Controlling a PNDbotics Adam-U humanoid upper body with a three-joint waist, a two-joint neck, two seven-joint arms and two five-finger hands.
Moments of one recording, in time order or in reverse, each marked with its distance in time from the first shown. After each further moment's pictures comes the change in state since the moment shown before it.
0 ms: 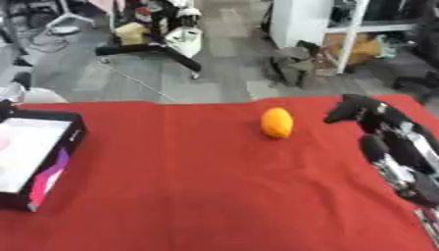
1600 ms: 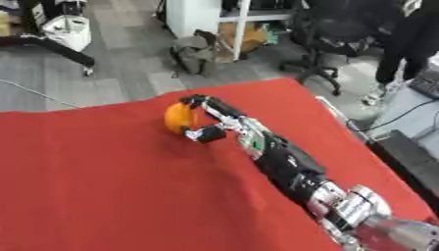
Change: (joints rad) left arm -0.240 -0.476 -0.279 -0.046 -0.168 -0.479 -0.454; right arm -0.299 -0.180 -0.135 0.934 0.717 -0.101 -0.284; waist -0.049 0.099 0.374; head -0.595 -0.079
